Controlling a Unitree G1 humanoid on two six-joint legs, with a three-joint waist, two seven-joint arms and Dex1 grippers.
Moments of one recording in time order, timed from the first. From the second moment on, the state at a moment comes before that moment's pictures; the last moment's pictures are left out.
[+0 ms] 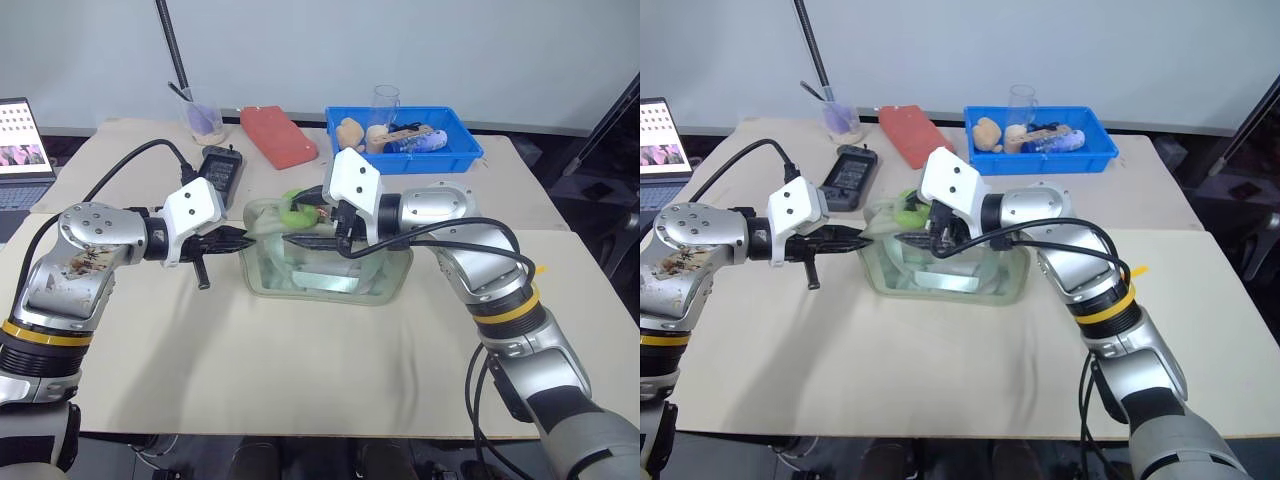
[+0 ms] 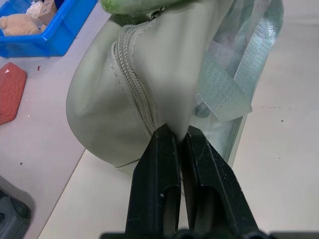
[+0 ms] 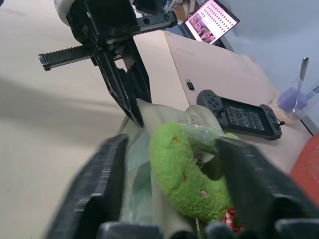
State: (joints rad) left arm -0.61 0.91 -0.06 -0.11 -0.27 0.46 -1.11; right arm -0.94 -0.43 0.33 -0.09 0.21 0.48 0.91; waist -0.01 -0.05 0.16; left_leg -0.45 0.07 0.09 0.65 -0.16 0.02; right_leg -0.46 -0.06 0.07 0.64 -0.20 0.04
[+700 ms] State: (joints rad) left arm -0.64 0.88 -0.07 -0.02 -0.23 0.36 -1.11; right arm -0.75 -0.74 0.01 -0.19 0.27 0.64 0.82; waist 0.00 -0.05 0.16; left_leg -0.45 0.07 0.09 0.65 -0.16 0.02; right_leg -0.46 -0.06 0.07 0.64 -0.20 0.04
